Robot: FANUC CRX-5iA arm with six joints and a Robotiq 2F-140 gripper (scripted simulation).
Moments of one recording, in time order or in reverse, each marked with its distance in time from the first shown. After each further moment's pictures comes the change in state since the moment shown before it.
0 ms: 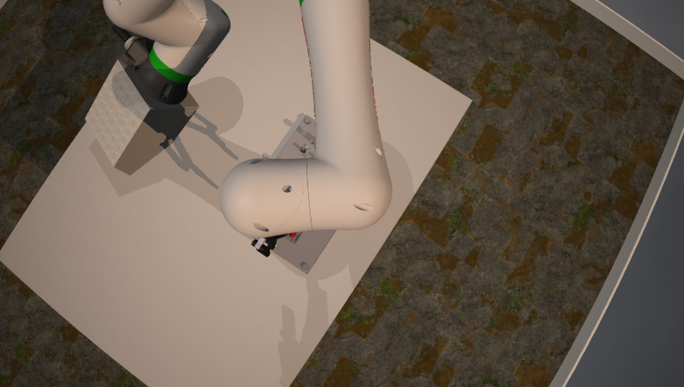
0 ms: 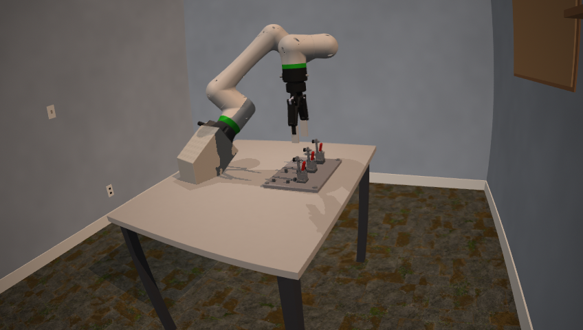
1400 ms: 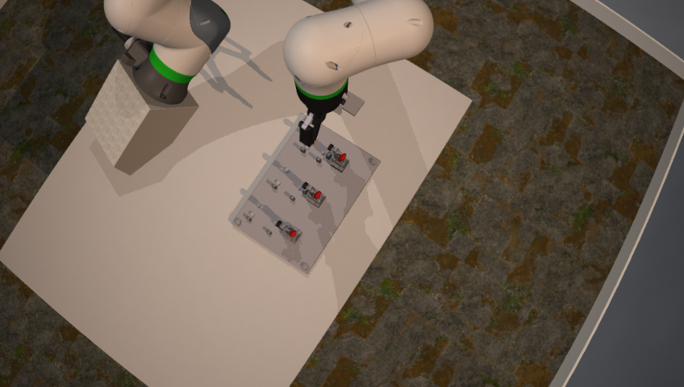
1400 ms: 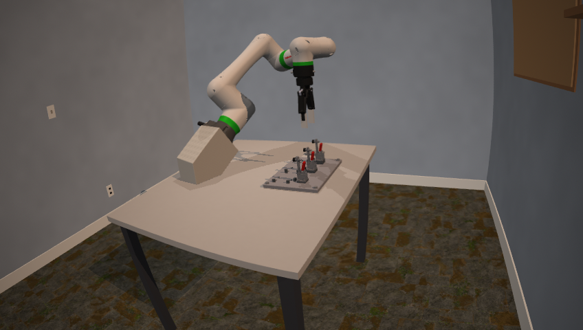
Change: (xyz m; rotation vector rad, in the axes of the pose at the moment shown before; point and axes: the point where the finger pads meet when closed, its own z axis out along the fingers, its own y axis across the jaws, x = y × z) arm -0.055 -0.235 0.001 0.004 -0.002 -0.003
